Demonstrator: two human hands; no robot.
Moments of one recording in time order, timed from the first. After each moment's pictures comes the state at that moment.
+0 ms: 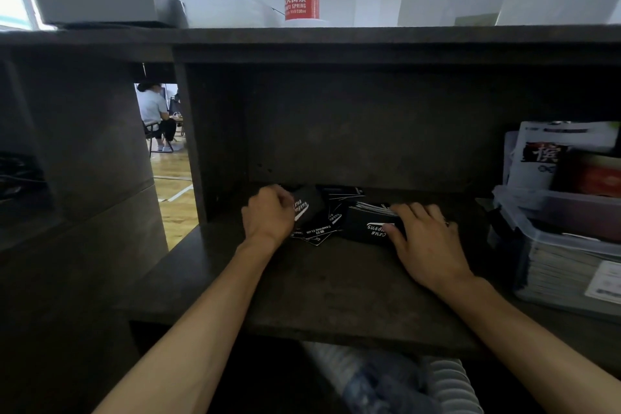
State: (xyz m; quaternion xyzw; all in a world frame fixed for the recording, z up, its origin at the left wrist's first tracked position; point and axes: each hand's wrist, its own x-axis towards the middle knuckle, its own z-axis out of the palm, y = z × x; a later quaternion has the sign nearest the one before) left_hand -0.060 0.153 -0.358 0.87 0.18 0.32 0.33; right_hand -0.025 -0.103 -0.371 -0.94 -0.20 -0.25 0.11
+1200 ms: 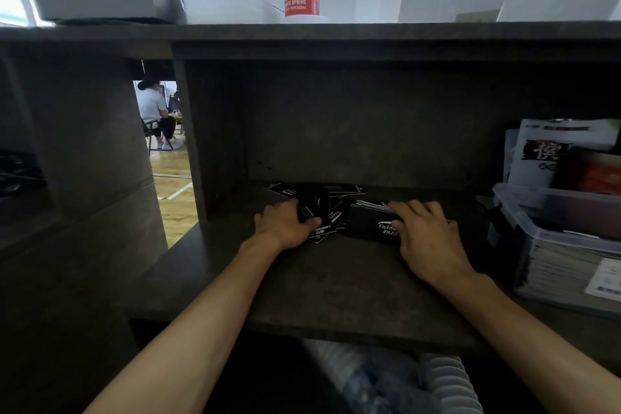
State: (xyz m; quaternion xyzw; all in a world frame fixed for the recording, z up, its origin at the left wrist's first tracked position) left_hand -0.046 0.147 -0.366 0.96 0.17 0.12 0.20; right_hand -0.023 -0.106 -0.369 -0.94 -0.21 -0.23 0.11
